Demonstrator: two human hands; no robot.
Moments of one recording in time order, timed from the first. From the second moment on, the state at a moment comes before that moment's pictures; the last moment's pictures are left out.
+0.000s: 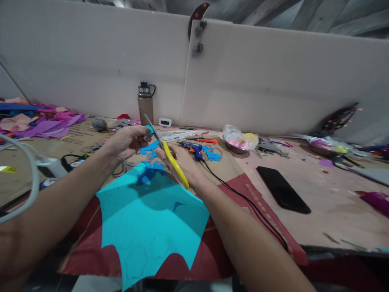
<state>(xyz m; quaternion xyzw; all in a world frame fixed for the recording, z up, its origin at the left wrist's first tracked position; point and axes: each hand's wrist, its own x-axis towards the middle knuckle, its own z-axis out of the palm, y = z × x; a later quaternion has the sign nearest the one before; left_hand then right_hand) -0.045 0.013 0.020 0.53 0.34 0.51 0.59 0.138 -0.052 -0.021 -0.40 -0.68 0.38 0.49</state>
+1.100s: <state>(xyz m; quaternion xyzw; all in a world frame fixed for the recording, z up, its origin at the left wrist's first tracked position) -0.048 0.013 0.027 0.51 0.34 0.51 0.60 0.135 -0.063 -0.011 -0.41 -0.65 0.48 0.43</state>
